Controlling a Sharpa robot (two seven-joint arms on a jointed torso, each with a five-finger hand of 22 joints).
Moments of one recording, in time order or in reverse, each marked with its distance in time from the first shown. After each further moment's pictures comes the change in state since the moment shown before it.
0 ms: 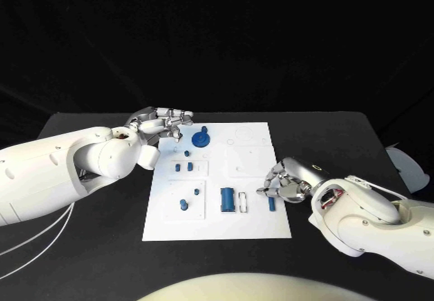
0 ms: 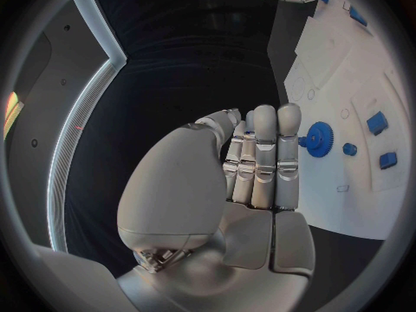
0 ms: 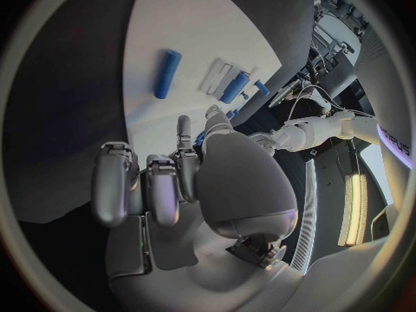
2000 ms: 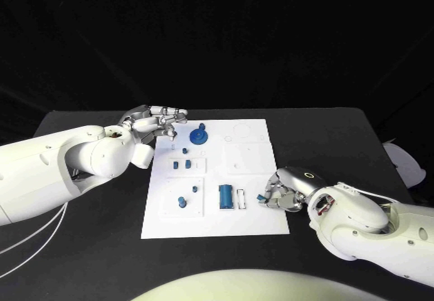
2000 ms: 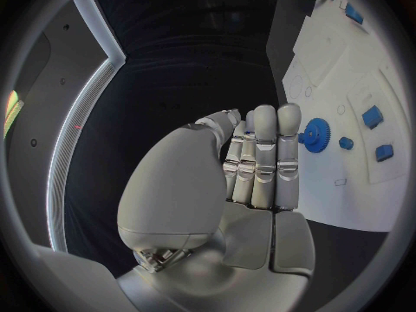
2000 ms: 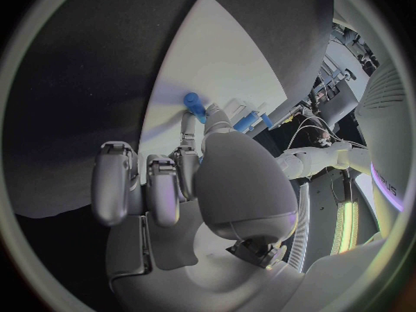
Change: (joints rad) left arm 0.000 -0.015 -0.001 0.005 0.000 0.007 -0.006; left_hand -0.004 0.004 0.000 0.000 0.000 0.000 0.000 0.000 -0.001 0.000 0.000 0.000 0.000 -0.003 0.003 0.000 -0.001 0.000 0.000 0.000 -0.003 -0.003; right arm -0.073 0.024 -0.005 -0.049 -0.176 0.091 0.006; right_hand 0.047 -0.051 0.006 -0.005 0.000 0.052 -0.016 -0.019 -0.008 0.000 0.000 -0.042 0.061 0.000 0.000 -0.001 -0.001 0.000 0.000 0.007 -0.011 0.000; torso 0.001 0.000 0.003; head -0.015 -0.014
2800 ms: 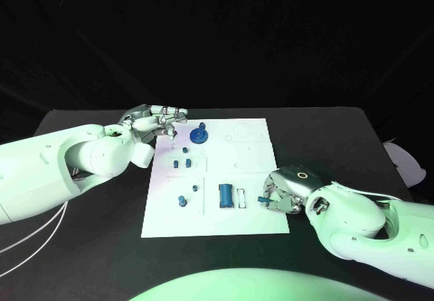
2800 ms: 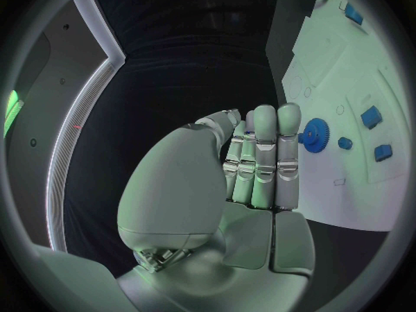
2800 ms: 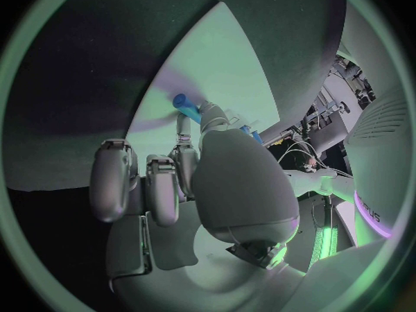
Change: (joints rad) left arm 0.000 -0.001 0.000 0.000 0.000 0.002 -0.005; left_hand 0.000 0.000 0.000 0.000 0.000 0.000 0.000 0.000 0.000 0.000 0.000 0.004 0.000 0.000 0.000 0.000 0.000 0.000 0.000 0.000 -0.005 -0.001; right arm 0.001 0.006 0.003 0.015 -0.168 0.102 0.019; right_hand 0.078 -0.045 0.079 -0.013 0.105 -0.010 0.013 -0.031 -0.010 -0.011 0.011 -0.046 0.008 -0.004 0.004 -0.011 0.000 0.000 0.000 0.007 -0.035 0.000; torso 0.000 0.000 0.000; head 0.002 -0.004
